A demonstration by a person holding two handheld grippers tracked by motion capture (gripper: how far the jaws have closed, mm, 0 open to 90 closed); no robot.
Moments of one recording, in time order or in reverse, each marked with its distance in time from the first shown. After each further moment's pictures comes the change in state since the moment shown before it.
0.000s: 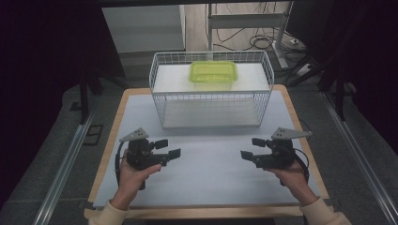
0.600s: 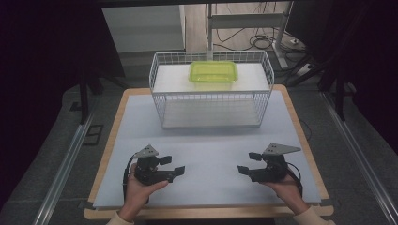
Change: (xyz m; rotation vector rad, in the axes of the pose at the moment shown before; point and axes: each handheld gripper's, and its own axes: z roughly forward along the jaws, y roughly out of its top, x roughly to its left) left arm 0.003 -0.041 0.020 0.090 0.052 0.016; right arm -0.001 -0.047 0.021 0.065 -0.017 -0.010
